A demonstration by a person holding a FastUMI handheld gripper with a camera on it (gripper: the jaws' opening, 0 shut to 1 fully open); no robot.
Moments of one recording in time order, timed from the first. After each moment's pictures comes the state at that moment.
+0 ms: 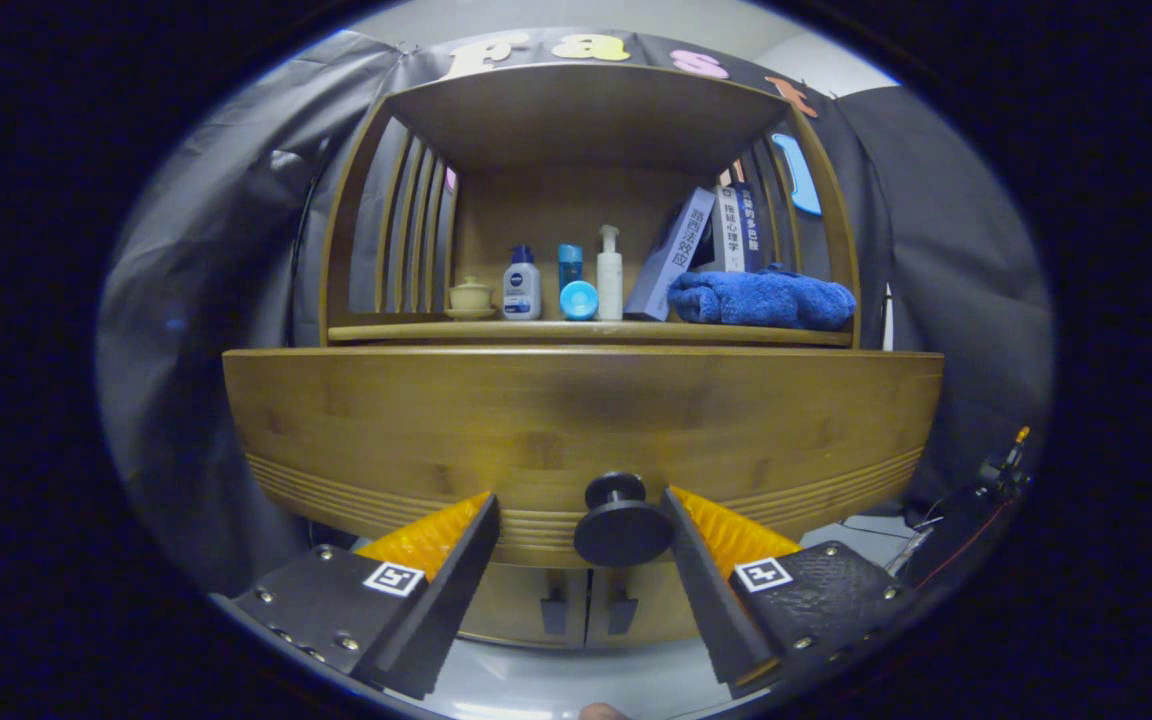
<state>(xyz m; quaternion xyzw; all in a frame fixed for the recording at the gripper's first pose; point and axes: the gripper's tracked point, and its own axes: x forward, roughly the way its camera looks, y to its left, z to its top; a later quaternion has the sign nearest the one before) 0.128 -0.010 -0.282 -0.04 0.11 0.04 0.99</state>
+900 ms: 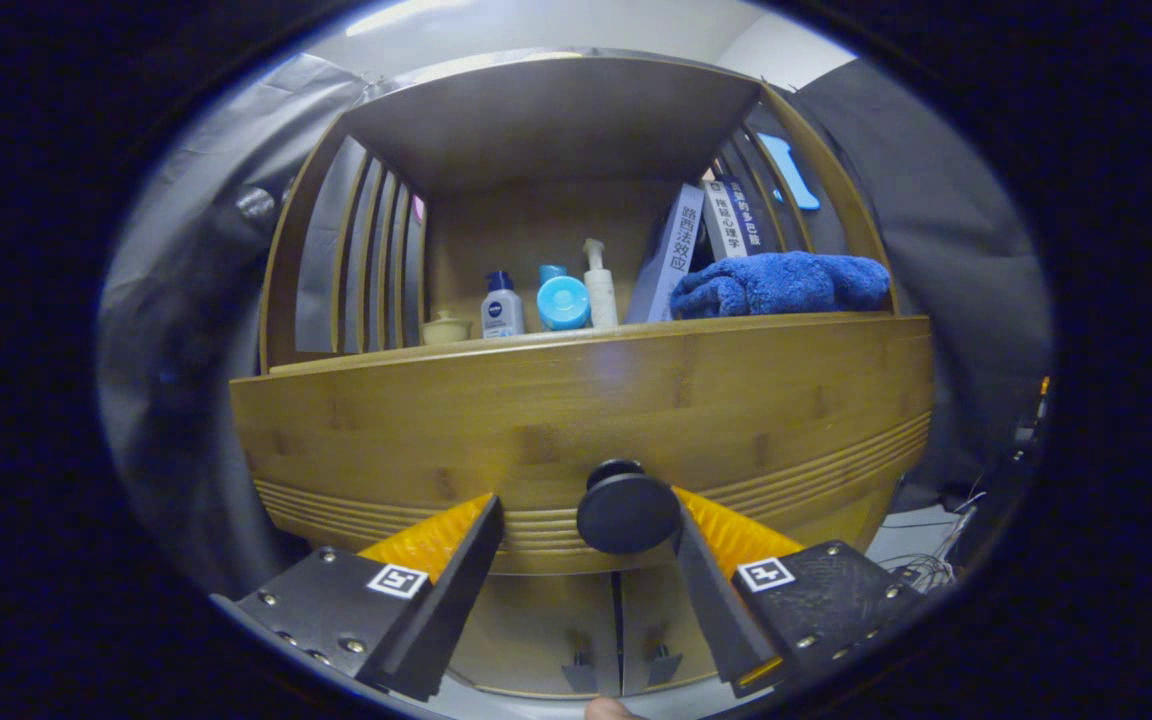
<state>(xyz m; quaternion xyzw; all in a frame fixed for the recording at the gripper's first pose) 0.215 0.007 -0.295 0.03 0.04 0.03 1.00</state>
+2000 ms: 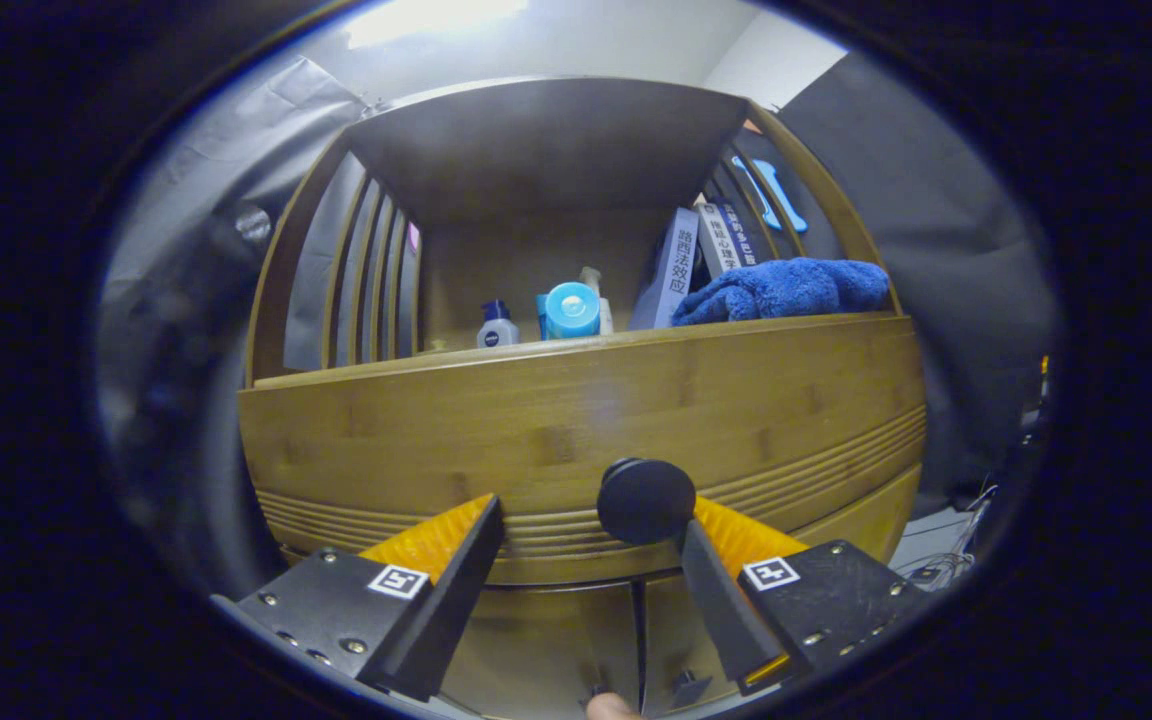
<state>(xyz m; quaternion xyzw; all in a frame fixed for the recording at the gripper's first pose) 0.231 0.016 -0.297 0.05 -0.02 0.01 1.00</state>
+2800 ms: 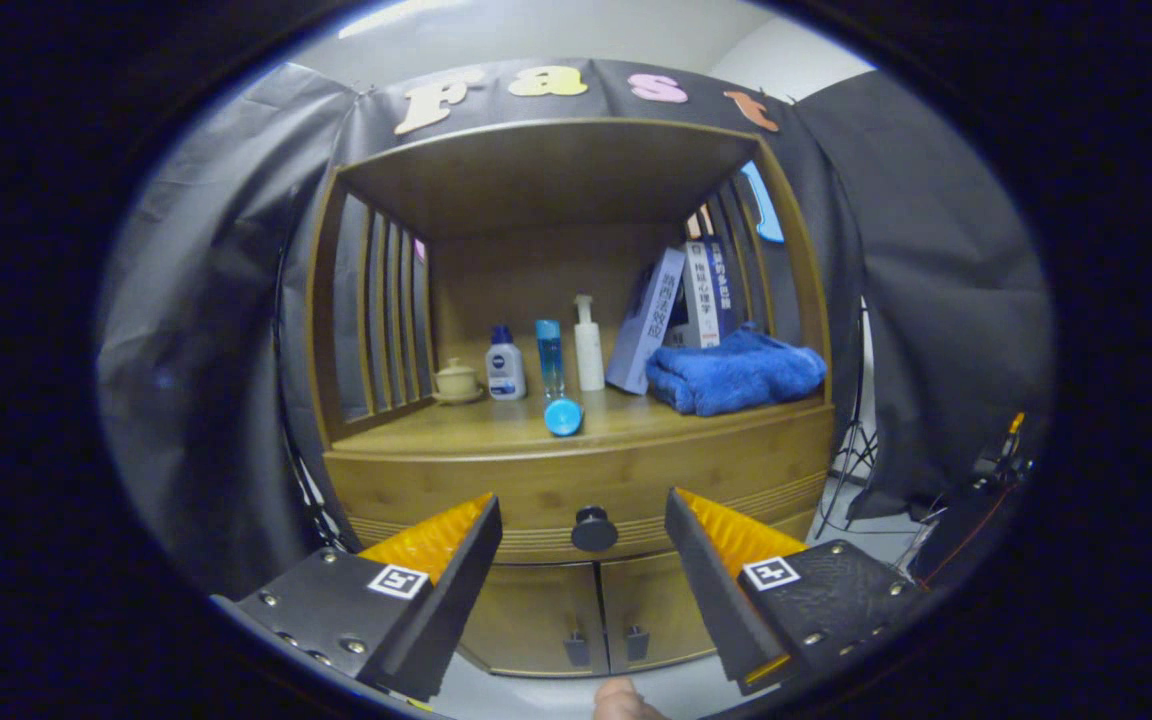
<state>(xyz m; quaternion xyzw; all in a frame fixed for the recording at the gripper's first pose) 0.116 -0.008 -0.167 0.02 0.06 0.02 1.00</state>
